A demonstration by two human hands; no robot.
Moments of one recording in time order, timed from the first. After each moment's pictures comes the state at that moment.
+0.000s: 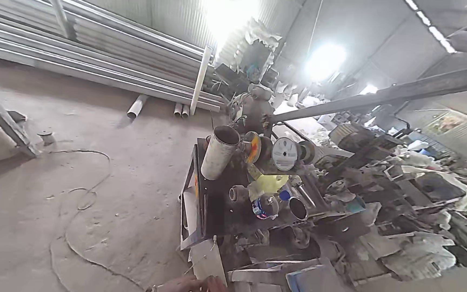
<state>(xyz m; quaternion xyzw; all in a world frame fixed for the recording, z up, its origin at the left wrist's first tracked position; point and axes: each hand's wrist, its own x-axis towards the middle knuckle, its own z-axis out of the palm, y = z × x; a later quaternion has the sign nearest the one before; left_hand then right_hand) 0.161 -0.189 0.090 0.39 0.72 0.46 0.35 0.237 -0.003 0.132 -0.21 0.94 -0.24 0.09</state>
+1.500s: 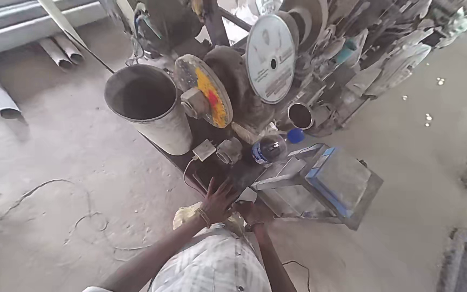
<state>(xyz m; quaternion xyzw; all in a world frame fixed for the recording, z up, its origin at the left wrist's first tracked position) -0.024 -0.095 0.007 0.60 0.74 0.23 0.17 0.106 0.021 0.009 0.40 0.71 -0.58 0.07</state>
